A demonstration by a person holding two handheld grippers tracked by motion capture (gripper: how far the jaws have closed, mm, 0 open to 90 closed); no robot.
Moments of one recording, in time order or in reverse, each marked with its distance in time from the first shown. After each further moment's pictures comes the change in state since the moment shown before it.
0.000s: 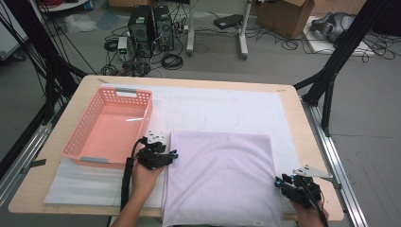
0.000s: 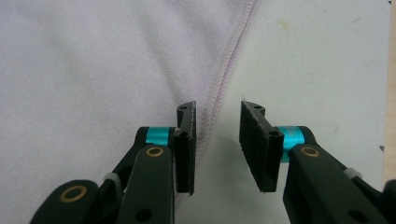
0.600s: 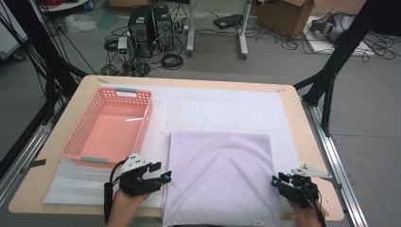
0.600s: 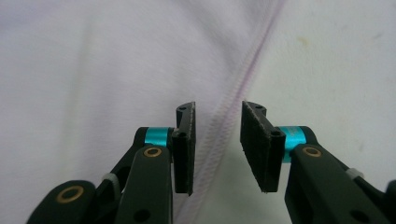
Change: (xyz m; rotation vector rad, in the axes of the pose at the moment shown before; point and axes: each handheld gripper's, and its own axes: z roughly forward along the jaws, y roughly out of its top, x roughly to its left) left arm -0.006 -0.036 -0.067 -0.130 -0.278 -0.052; right arm 0.005 0.002 0.006 -0.022 0.036 0.001
